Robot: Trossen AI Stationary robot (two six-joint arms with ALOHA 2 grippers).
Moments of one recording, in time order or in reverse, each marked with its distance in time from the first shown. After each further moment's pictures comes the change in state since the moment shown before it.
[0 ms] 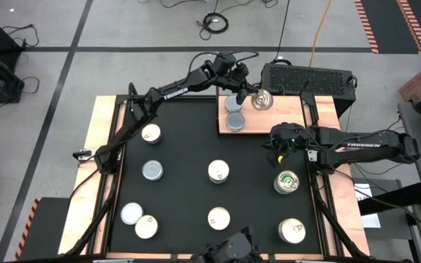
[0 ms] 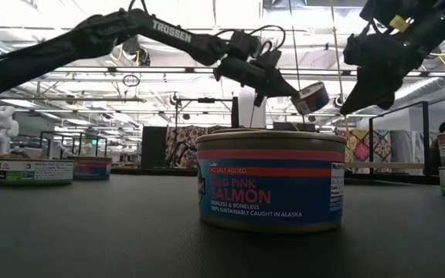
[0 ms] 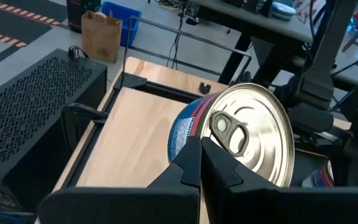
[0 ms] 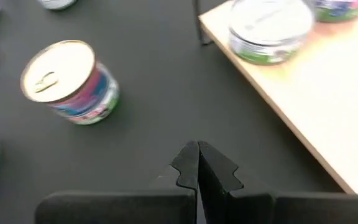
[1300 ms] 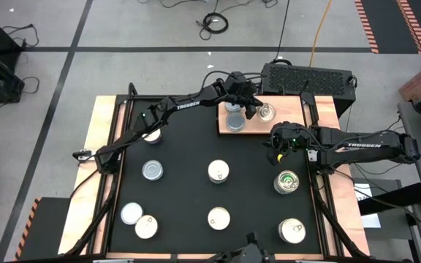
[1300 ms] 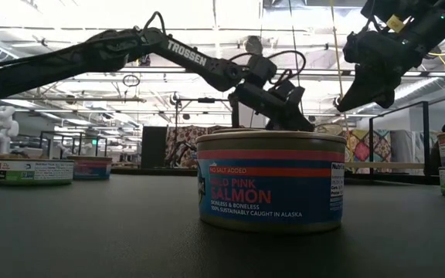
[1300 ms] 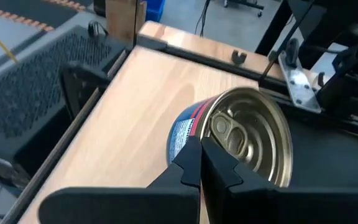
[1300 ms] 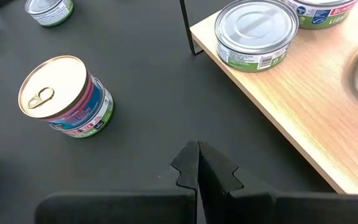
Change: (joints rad) left arm -0.078 0.153 -0.001 0.104 -0.183 0.018; right arm 0.000 -0.006 0.000 0.025 0.026 0.033
